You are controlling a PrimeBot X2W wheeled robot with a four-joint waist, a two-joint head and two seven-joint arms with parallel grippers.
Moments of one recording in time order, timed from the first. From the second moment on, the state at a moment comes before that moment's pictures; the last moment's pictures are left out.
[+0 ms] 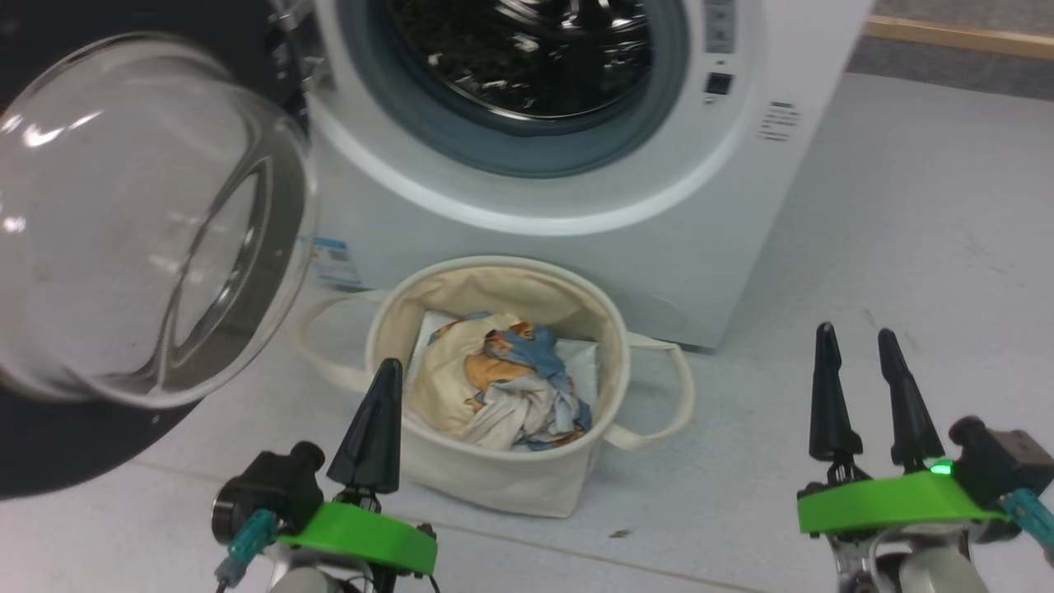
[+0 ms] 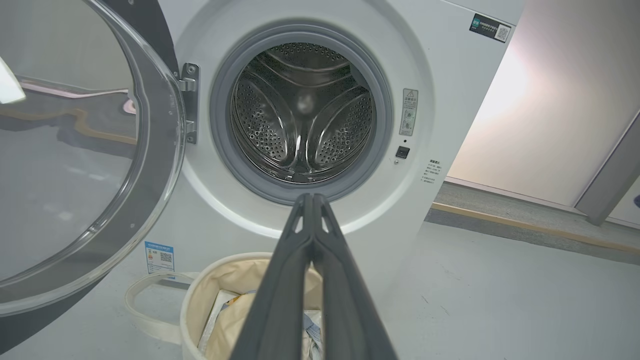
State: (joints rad) left arm -0.19 0.04 -0.24 0.22 -0.28 0.04 -0.26; right arm -0.08 -0.06 0.08 0.03 0.37 0.13 -0.25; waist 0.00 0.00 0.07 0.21
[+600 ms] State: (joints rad) left arm -0.13 0.04 -0.25 0.26 -0.27 0.11 -0.26; right arm -0.01 -0.05 0.07 0.10 0.22 0.13 -0.25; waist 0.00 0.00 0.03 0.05
